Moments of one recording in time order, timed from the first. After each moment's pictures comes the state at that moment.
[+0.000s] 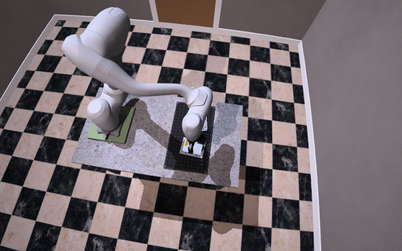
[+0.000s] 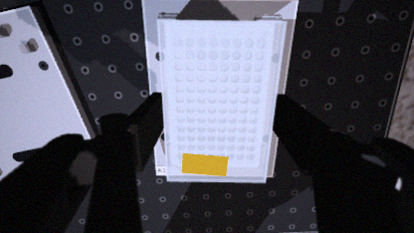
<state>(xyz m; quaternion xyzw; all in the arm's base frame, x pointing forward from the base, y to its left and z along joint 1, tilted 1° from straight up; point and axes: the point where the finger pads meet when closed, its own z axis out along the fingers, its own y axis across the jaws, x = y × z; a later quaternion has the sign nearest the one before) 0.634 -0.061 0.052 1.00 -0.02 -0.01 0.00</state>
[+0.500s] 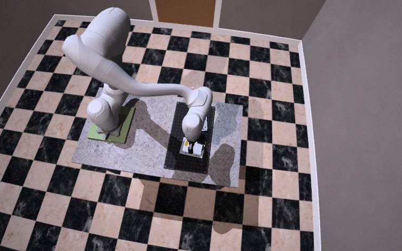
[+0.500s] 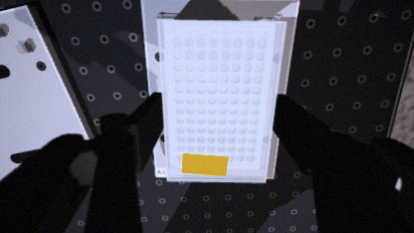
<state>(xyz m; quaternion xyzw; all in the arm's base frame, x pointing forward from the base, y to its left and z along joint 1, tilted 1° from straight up) 0.634 -0.061 0.050 1.00 -0.02 -0.01 0.00</state>
